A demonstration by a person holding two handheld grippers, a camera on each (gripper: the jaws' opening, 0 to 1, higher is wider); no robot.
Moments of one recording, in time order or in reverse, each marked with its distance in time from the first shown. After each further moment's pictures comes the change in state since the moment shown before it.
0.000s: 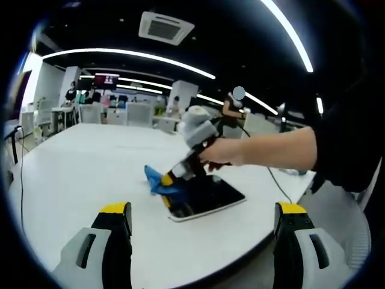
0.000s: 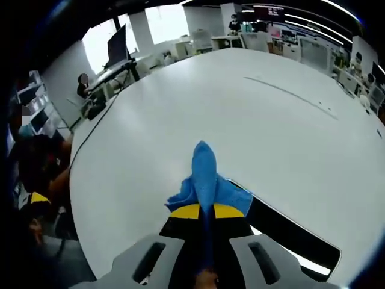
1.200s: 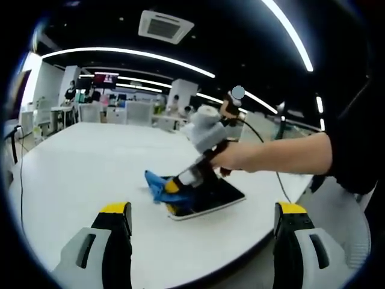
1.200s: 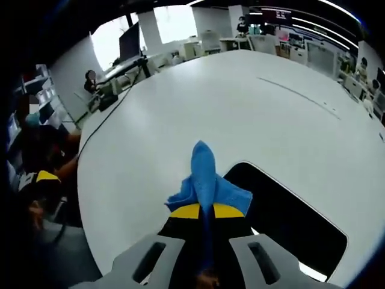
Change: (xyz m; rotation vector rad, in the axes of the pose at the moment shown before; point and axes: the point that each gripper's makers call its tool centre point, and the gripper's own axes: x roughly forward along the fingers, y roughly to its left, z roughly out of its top) left arm 0.000 0.000 -0.001 0.000 0.010 -0.004; right arm -0.006 0.018 -0.016 -0.086 -0.011 0.012
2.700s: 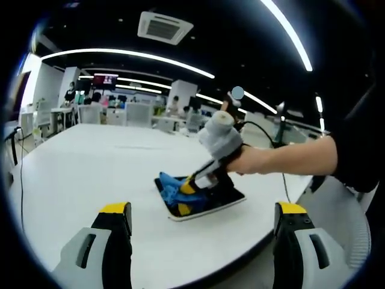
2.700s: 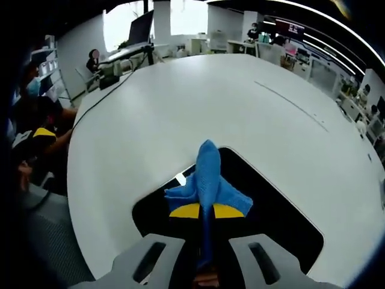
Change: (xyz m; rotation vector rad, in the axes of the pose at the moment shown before) left arm 0.000 -0.001 0.001 0.007 -0.006 -0.003; right arm -0.024 -0.022 -0.024 -0.096 0.012 -0.070
